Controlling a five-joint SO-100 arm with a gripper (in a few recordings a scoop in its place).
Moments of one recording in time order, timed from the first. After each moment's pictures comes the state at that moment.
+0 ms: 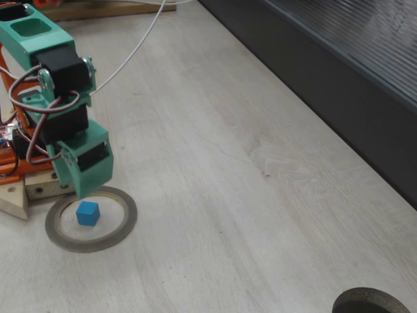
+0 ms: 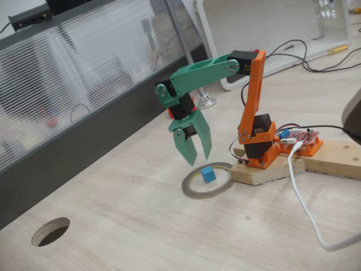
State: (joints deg) arm 64.3 112.8 116.5 98.7 82.6
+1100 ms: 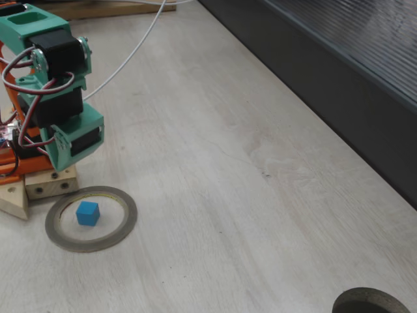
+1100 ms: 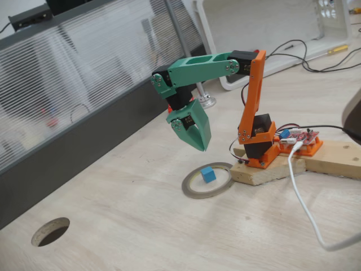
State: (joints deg) arm 64.7 112.8 110.9 105.5 82.6
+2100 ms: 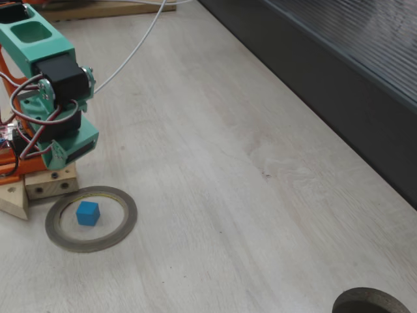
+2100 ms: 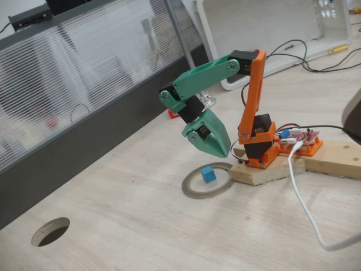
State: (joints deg) arm 64.2 112.9 124.8 105.5 82.5
